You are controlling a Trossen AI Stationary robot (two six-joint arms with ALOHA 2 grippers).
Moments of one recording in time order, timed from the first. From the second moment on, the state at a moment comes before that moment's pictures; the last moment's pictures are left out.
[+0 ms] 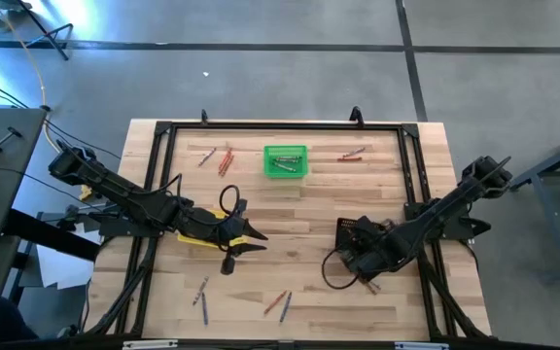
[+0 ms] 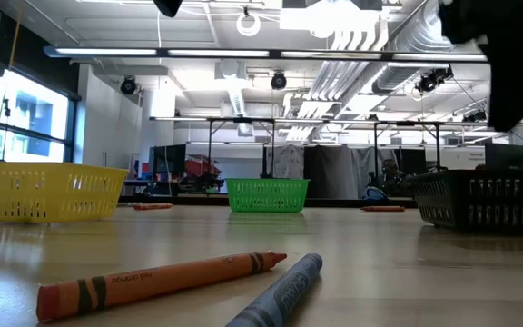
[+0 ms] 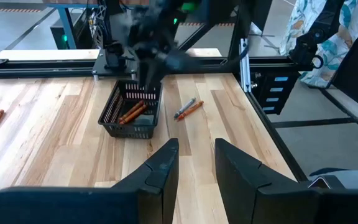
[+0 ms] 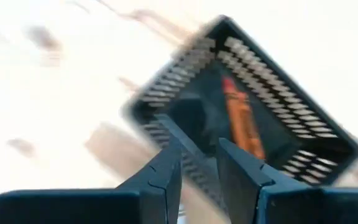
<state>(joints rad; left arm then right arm) -0.41 1.28 0.86 0.08 -0.26 -0.13 0.62 1.49 1.07 -1.08 0.37 1.53</state>
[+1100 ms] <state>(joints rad) -0.55 1.28 0.86 0.05 -0.22 -0.13 0.72 1.78 1.11 -0.88 -0.09 1.71</state>
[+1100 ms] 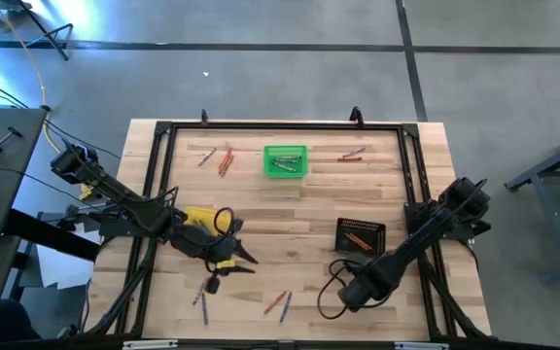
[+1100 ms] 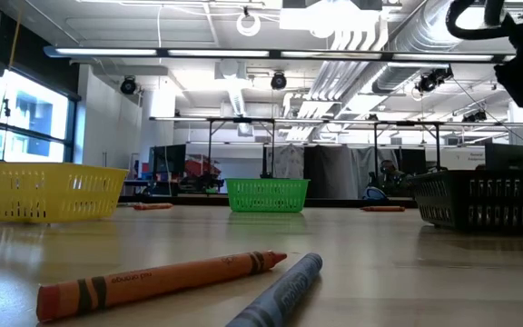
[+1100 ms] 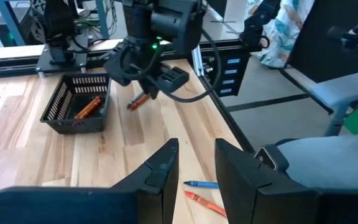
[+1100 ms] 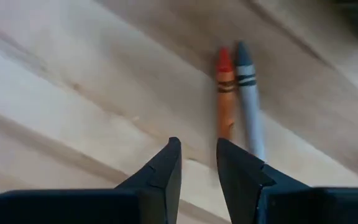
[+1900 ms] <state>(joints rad) -0.56 1.28 0.86 0.01 -0.22 -0.13 0.72 1.82 1.11 -1.03 -0.11 1.71</state>
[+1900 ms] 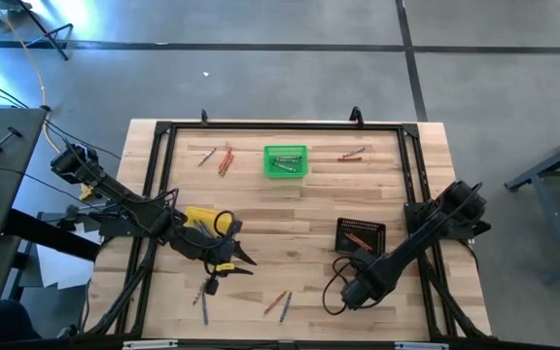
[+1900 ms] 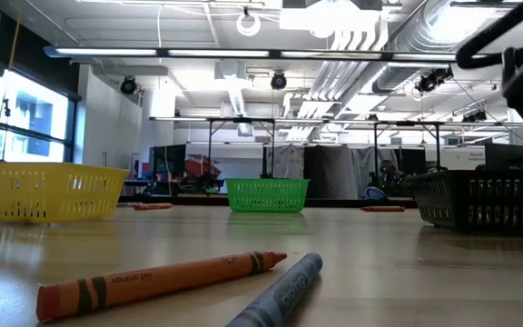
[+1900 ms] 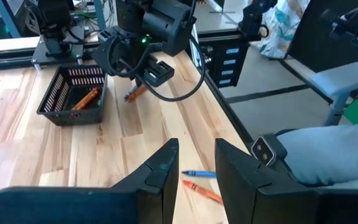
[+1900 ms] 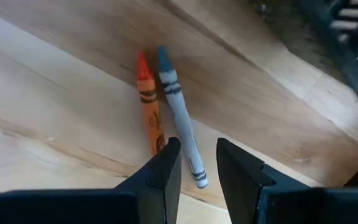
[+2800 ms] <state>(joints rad) -0.56 1.28 0.86 0.00 -0.22 -0.14 0.70 1.90 1.12 -0.99 -0.12 1.61</state>
